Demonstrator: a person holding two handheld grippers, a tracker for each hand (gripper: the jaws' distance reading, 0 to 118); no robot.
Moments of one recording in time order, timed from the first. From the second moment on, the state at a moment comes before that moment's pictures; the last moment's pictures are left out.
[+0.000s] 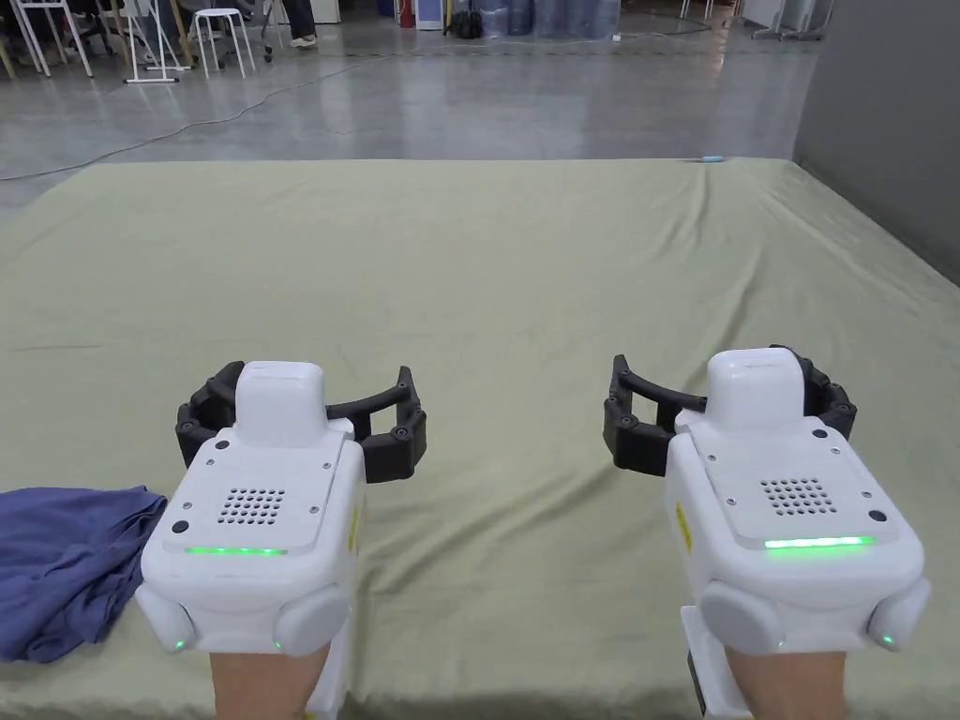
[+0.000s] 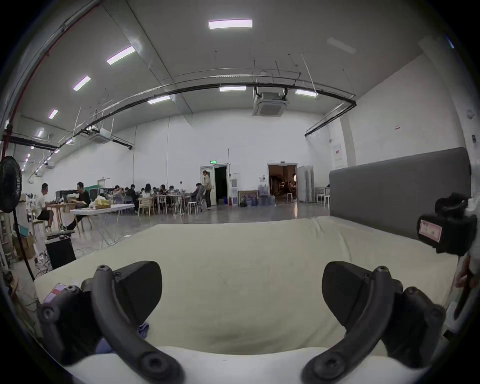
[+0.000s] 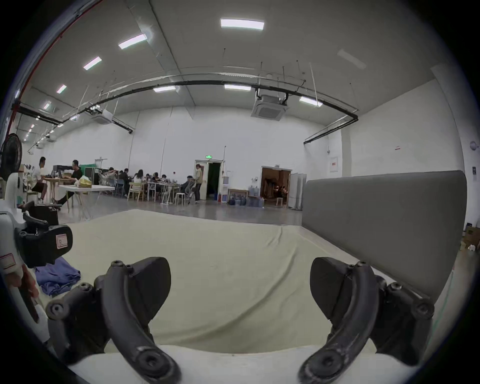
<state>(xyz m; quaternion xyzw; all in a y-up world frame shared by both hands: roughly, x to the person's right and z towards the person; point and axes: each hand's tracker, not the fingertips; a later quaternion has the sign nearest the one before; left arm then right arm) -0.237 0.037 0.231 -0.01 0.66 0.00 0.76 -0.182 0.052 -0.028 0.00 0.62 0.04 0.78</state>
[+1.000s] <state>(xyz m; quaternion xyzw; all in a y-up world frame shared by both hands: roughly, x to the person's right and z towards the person) -0.227 0.038 0.231 -0.04 0.64 0.01 0.77 -0.173 0.065 -0.036 0.00 0.62 0.03 0.78</state>
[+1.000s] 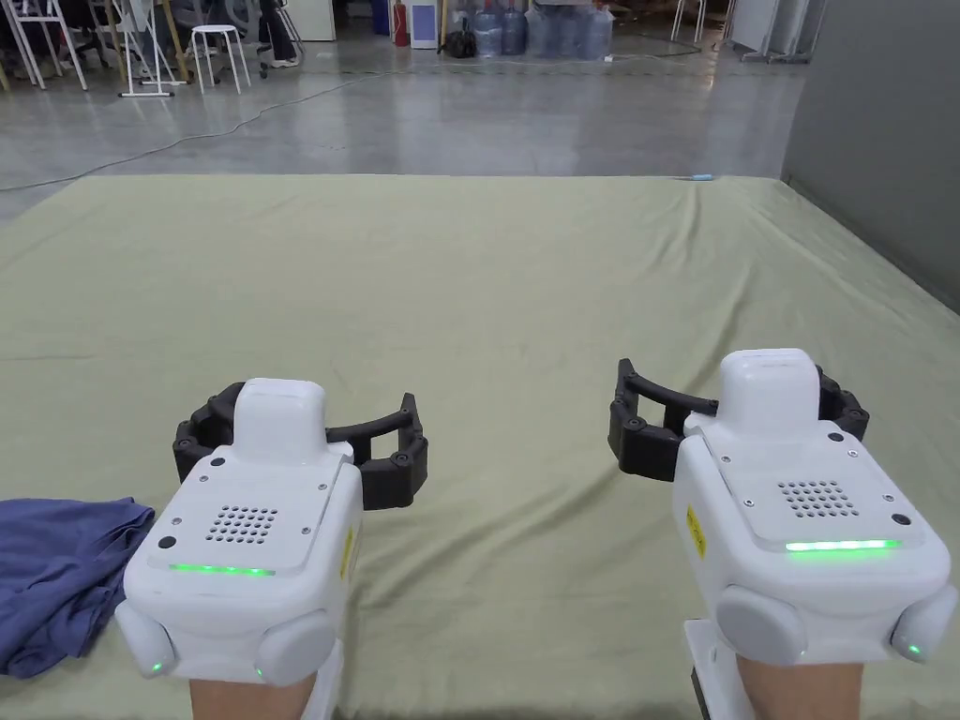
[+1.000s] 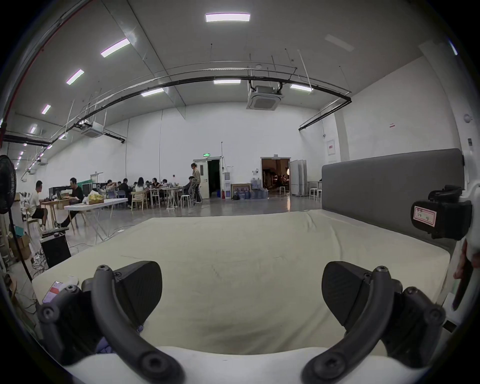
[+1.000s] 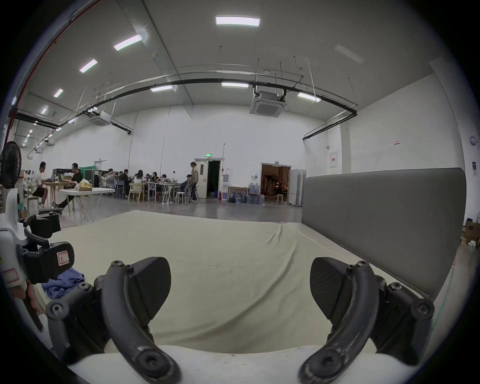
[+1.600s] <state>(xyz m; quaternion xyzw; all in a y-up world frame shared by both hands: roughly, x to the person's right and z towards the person) -0.223 0.038 0.227 -0.04 0.64 0.01 0.77 -0.168 0.063 -0.043 0.00 0.61 0.03 0.79</state>
